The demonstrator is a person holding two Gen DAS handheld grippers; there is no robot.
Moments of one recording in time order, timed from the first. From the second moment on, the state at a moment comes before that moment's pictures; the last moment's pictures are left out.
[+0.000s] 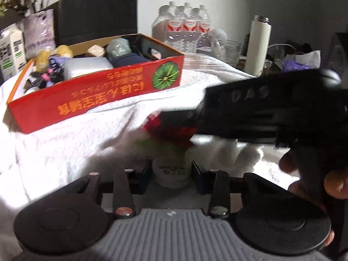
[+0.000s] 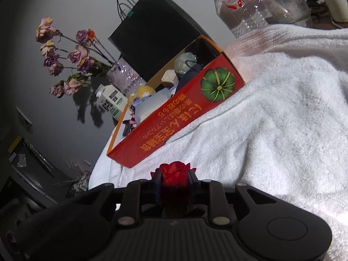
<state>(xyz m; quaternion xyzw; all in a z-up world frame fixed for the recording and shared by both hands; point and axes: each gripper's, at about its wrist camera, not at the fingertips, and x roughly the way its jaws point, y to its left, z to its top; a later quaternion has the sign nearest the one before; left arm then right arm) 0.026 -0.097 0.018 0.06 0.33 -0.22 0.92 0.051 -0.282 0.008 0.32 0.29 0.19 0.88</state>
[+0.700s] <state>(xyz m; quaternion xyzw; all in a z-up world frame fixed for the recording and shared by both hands) -0.059 0.013 0.066 -0.08 0.29 -0.08 0.95 -0.082 -0.249 0.047 0.09 0.26 0.17 0.95</state>
